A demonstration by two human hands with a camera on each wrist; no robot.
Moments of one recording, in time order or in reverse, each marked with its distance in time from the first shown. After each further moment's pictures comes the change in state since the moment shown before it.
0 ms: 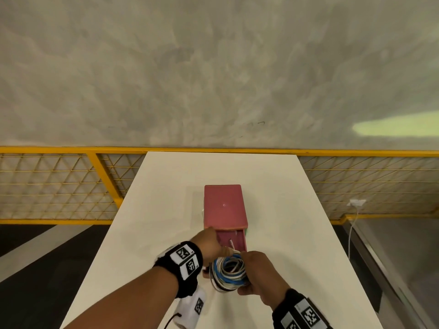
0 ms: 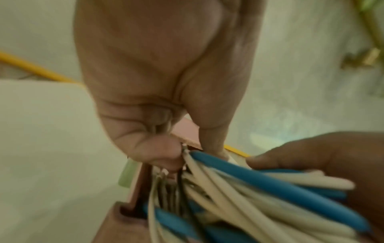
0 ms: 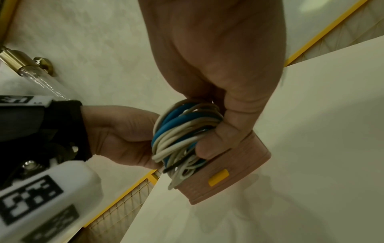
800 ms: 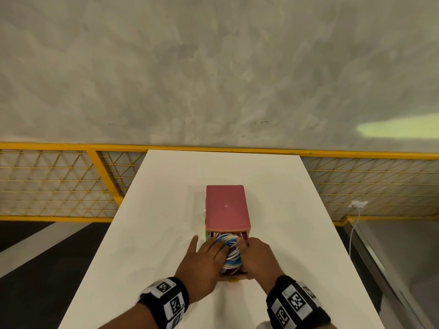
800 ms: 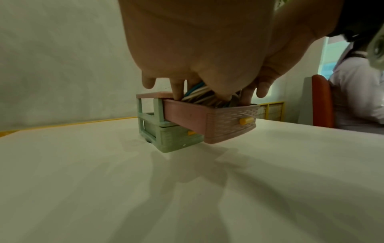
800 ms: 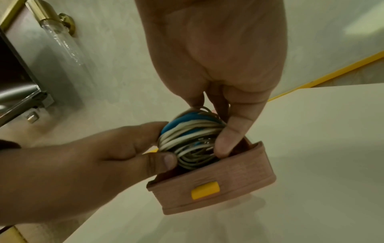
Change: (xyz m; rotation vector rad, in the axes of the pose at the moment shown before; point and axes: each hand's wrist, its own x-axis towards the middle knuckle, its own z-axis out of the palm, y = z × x) left_hand -0.035 -0.043 0.031 0.873 0.282 0.420; right_hand 0.036 -0.016 0.005 -0.649 0.204 -0.313
